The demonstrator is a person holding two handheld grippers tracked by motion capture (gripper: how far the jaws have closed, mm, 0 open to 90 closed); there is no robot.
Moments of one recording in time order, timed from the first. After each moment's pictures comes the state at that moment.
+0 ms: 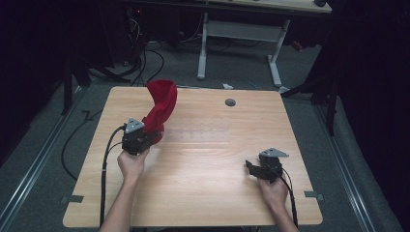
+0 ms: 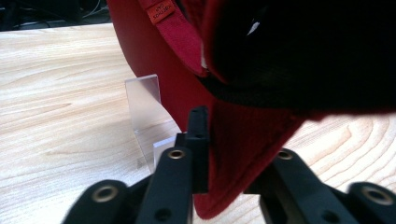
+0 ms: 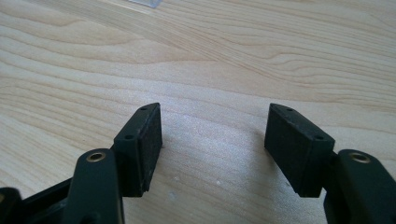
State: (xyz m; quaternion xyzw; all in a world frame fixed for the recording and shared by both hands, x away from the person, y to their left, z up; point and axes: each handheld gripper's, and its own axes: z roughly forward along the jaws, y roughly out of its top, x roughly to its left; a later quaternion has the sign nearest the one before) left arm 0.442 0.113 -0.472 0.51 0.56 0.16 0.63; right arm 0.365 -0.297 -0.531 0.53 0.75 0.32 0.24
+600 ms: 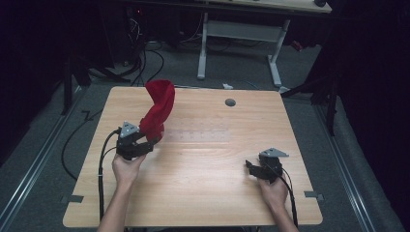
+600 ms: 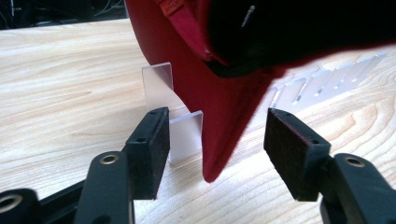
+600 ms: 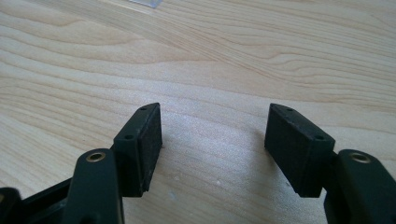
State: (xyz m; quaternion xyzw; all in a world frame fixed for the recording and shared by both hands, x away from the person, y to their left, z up) left arm 0.425 0.125 -0.468 0.51 0.56 0.18 0.62; right arm 0.365 -0.297 -0.531 0.53 0.75 0.32 0.24
